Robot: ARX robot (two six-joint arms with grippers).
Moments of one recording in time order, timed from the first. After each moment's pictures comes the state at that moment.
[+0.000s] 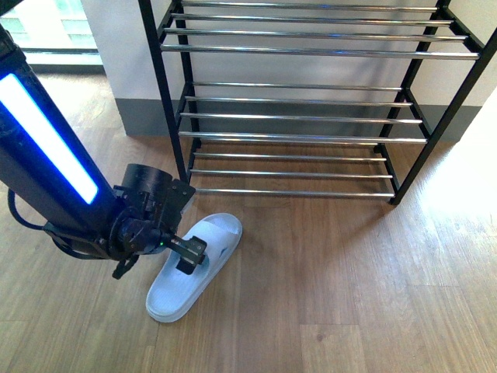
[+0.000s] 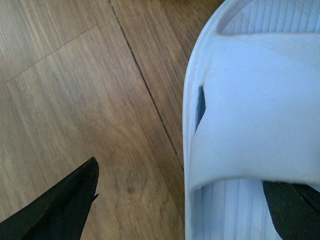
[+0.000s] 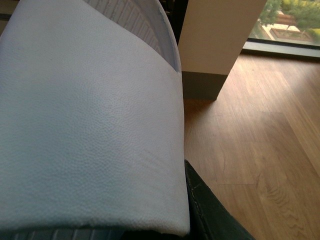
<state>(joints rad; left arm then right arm) -0.25 2.93 1.55 0.42 -0.06 0.27 -0.21 1.63 0.34 1.02 0.08 -0.14</state>
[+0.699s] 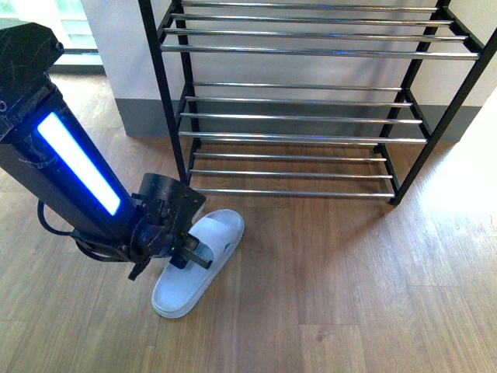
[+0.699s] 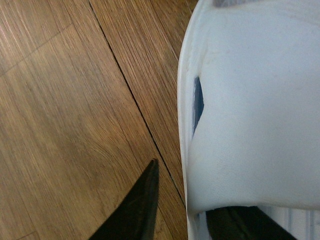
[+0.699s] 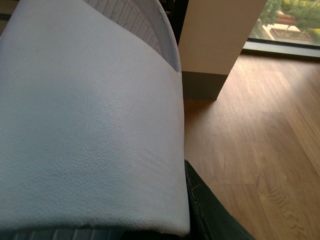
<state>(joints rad) -0.26 3.03 1.67 0.37 -0.08 0.30 -0.21 1.63 0.34 1.02 0.08 -0.14</state>
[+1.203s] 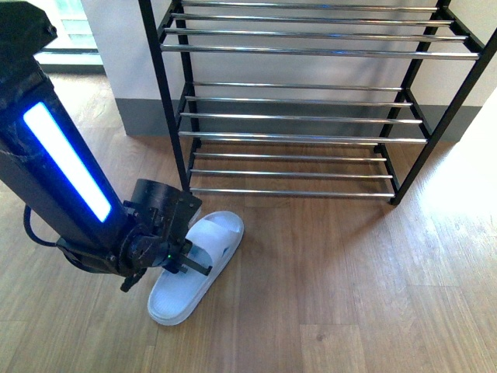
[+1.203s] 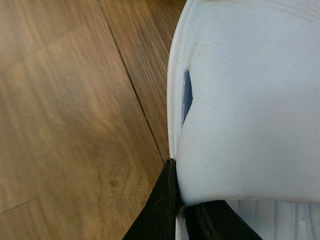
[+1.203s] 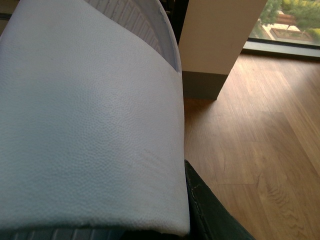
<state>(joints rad) -0.28 2.86 1.42 0.51 -0.08 0.21 -0.21 1.63 0.34 1.02 0.08 -0.14</state>
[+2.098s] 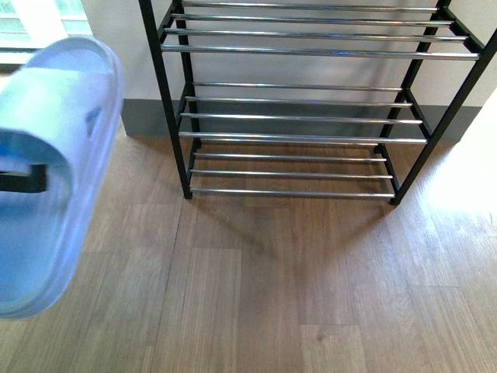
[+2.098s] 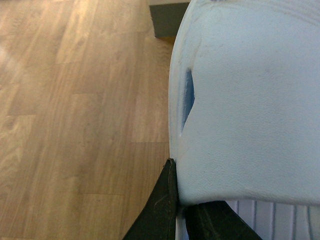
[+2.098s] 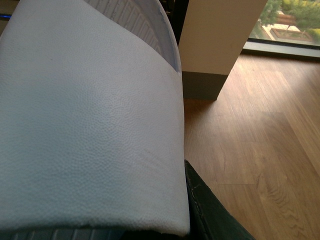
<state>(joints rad) -0.25 1.36 0.40 0.36 -0.31 -0.06 -0.21 1.63 0.34 1.02 0.08 -0.14</state>
